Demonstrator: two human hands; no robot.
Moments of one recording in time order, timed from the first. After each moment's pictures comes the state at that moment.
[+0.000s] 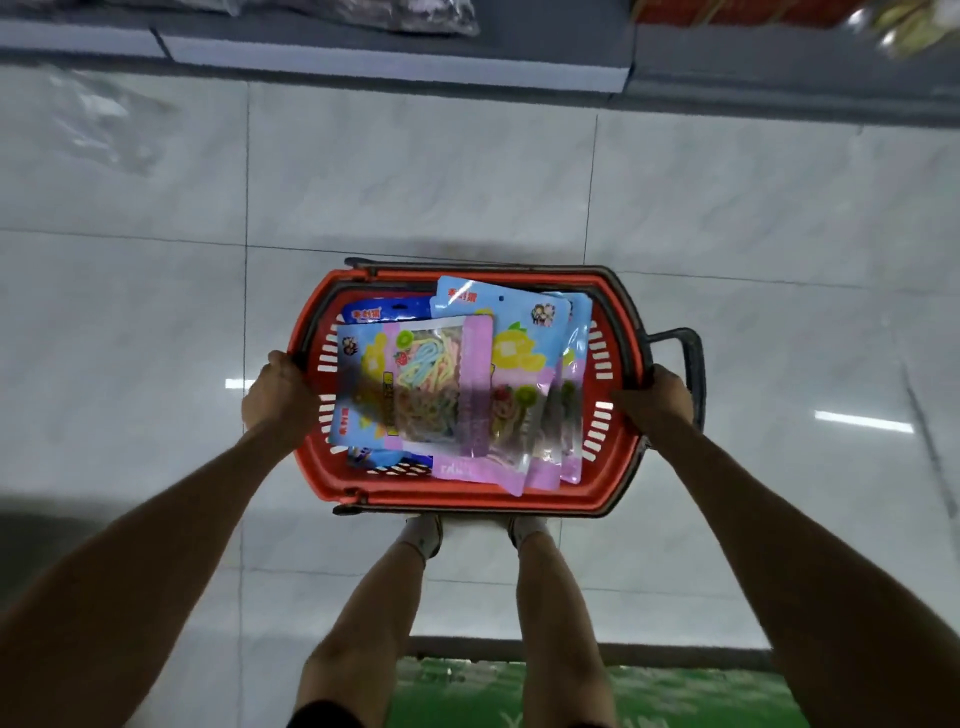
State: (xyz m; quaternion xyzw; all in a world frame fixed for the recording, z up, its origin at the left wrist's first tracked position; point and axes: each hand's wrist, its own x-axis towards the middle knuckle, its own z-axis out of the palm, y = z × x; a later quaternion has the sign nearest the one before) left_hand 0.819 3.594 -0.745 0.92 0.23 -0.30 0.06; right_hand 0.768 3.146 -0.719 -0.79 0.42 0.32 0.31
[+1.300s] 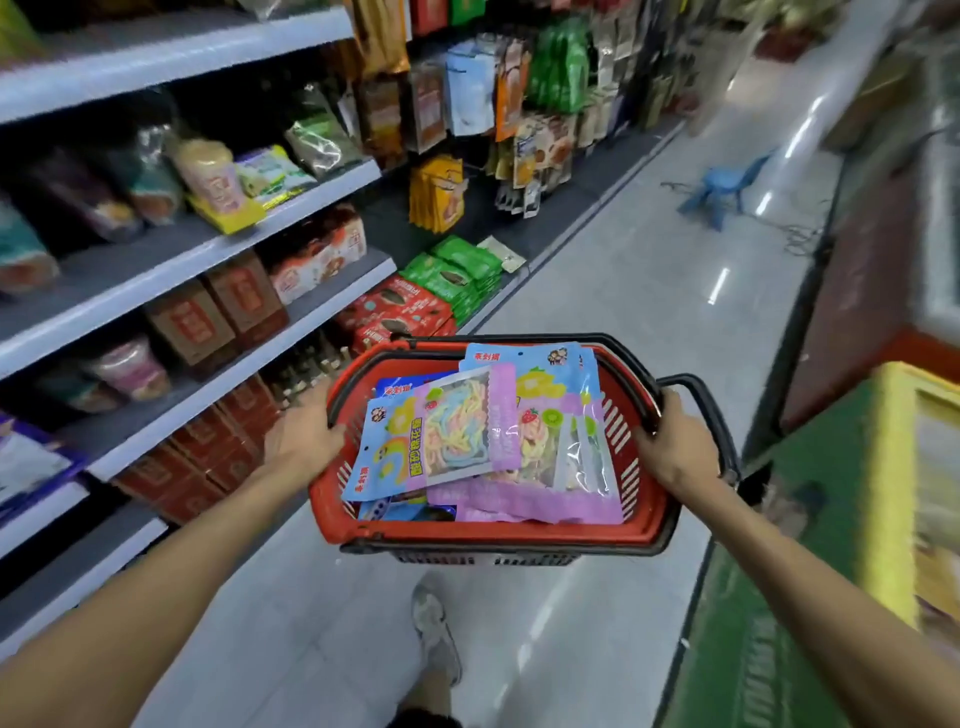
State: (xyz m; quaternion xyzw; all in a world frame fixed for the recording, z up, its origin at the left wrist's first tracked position) left_hand 0.836 2.893 -0.162 0.88 -0.42 -0.14 0.15; right_hand 0.414 2.703 -0.161 -0.73 0.64 -0.13 0.20
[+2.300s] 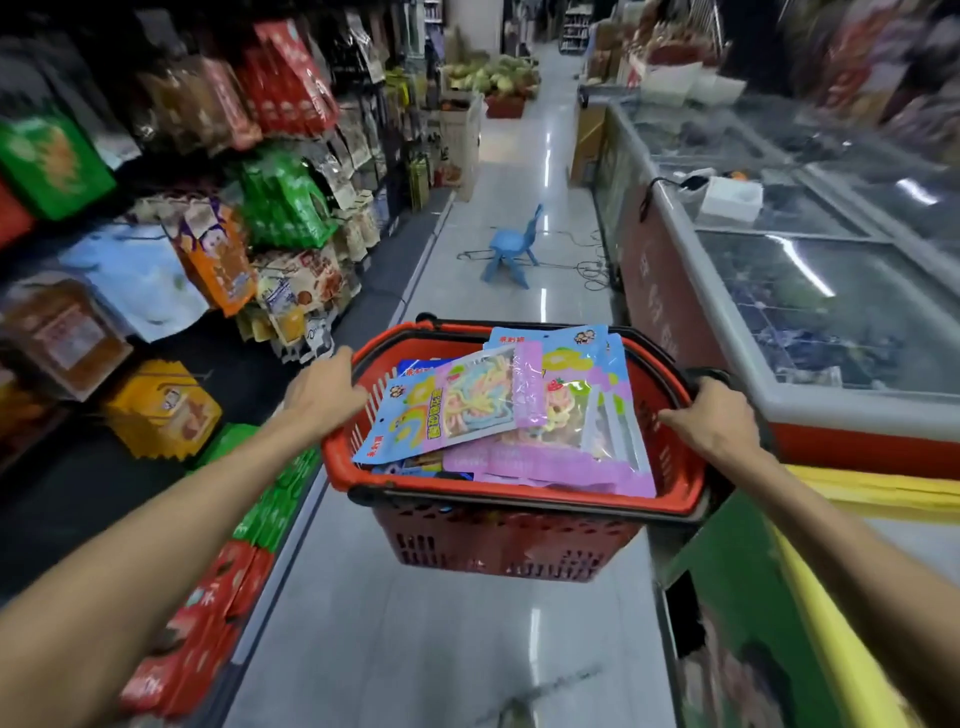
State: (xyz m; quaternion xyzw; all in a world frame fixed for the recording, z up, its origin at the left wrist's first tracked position) left_hand 0.710 2.102 -0.055 0.71 -0.69 -0.08 0.10; right_hand 0.243 2.167 -0.062 -0.50 0.83 -0.21 0.13
